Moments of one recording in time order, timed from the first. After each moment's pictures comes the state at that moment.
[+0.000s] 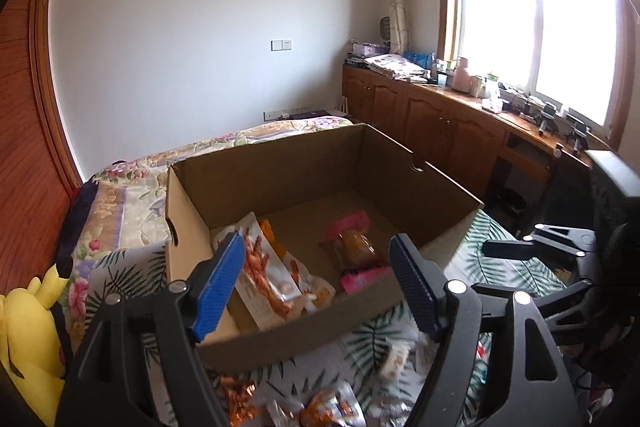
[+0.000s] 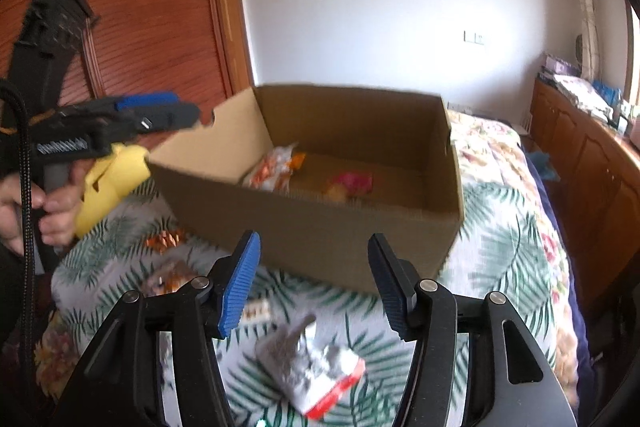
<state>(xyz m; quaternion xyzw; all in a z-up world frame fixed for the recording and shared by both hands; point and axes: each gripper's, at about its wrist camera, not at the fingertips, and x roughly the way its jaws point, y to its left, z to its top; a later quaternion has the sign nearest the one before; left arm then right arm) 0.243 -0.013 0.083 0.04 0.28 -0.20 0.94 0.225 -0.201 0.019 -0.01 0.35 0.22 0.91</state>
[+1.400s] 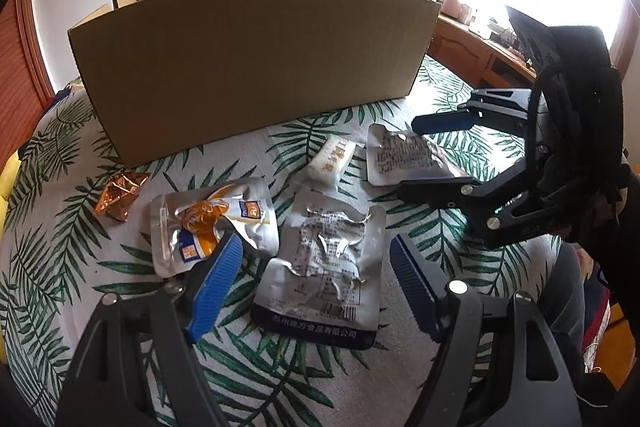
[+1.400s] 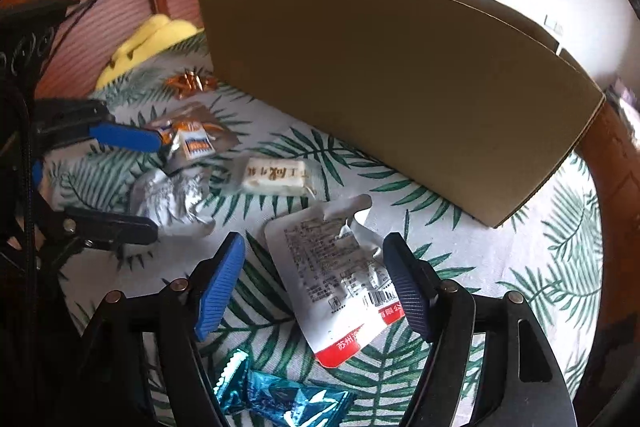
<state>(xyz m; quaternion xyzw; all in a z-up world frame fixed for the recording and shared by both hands) 0.156 -0.046 -0.044 0.03 0.42 -0.21 0.88 0.202 -0.166 -0.065 -0.16 0.43 0.32 0.83</state>
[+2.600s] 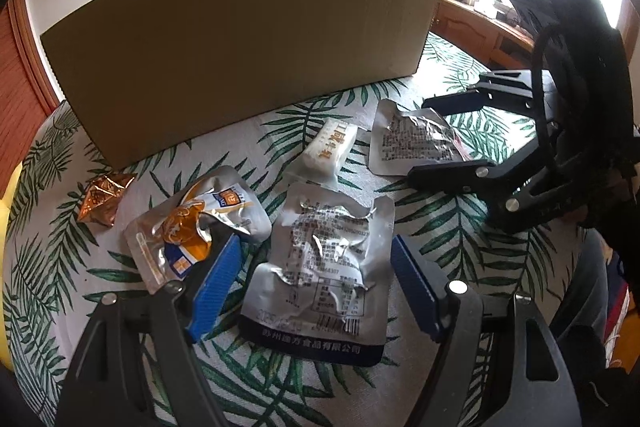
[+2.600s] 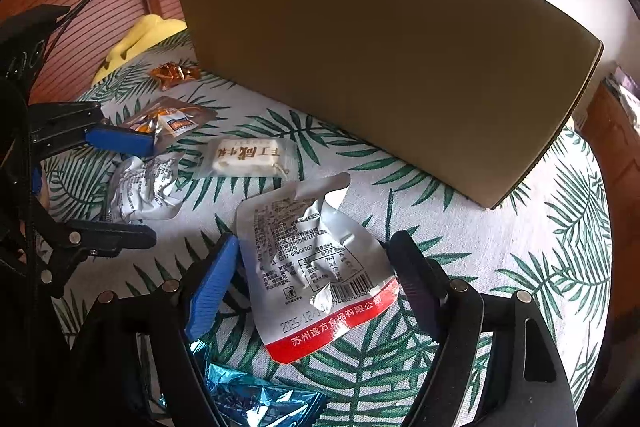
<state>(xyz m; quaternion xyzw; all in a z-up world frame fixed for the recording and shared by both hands) 0.167 -0.078 -0.062 0.06 0.43 -0.20 0.88 0.209 -0.184 -0.078 -0.13 0.44 0.32 0.83</state>
